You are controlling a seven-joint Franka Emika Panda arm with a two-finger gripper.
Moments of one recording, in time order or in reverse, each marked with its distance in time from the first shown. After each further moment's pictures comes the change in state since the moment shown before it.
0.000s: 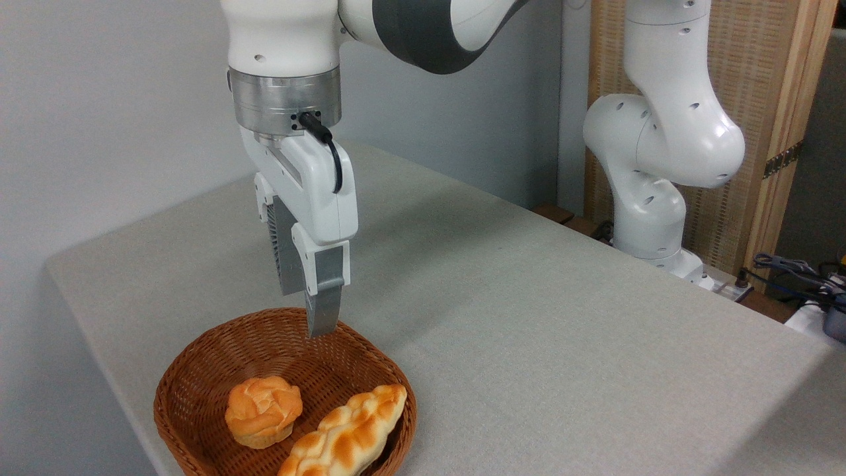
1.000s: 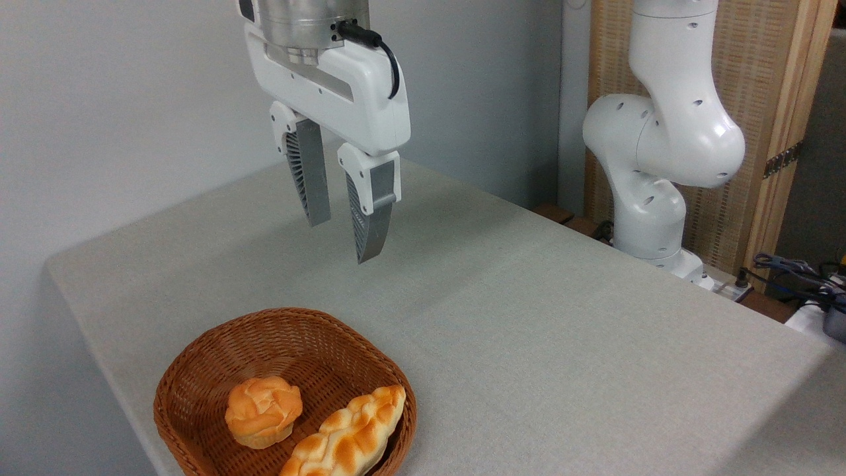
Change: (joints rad) arm 0.004 -0.096 -0.011 0.052 -0.005 -0.239 -0.192
